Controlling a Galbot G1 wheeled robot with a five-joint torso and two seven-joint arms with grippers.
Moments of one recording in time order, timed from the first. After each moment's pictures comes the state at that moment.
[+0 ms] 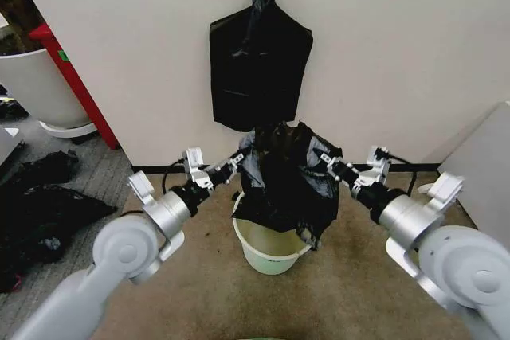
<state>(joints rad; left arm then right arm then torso) 1.02 -0.83 -0.27 -2.28 -1.52 0.23 -0.13 -1.17 0.93 0.52 2.50 1.66 -0.35 0.54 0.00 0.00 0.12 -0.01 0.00</state>
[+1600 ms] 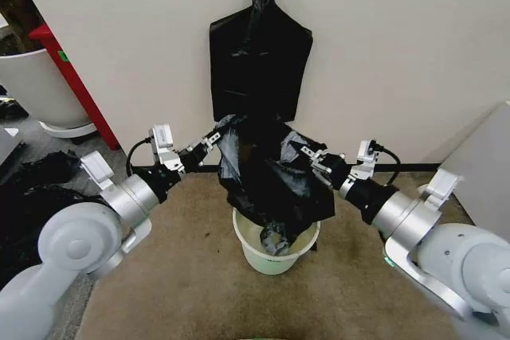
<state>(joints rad) 1.10 -0.79 -0.42 -2.29 -1.49 0.31 -0.12 -1.11 1.05 0.41 2.49 1.96 -0.31 0.54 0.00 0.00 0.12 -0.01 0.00</state>
